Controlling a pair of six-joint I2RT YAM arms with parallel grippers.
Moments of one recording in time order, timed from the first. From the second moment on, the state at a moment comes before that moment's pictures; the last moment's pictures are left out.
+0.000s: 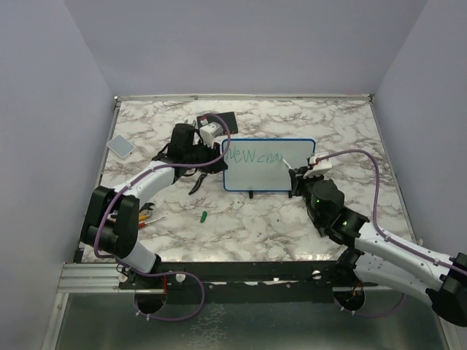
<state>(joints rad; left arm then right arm) -0.35 1.54 0.96 -0.04 0.61 -0.07 0.82 0.86 0.49 0.22 0.61 0.16</state>
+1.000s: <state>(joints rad) -0.35 1.54 0.96 -0.04 0.61 -0.07 0.82 0.86 0.50 0.26 0.63 0.13</state>
